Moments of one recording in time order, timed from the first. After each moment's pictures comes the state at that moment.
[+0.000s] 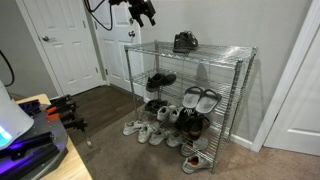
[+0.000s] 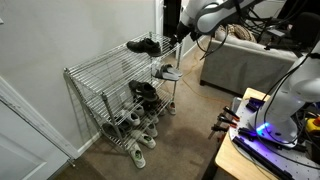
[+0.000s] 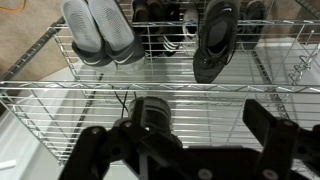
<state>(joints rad) -0.01 -0.02 0.02 -2.27 -0.15 2.70 0.13</state>
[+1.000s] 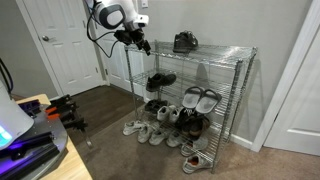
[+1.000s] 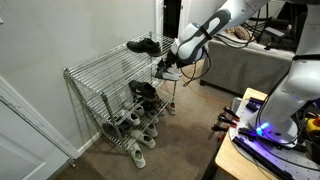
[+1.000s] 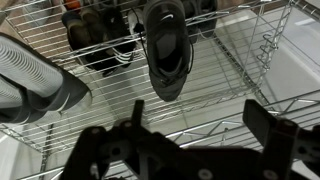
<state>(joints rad) -0.17 0.34 0.33 -2.27 0.30 3.14 -0.01</state>
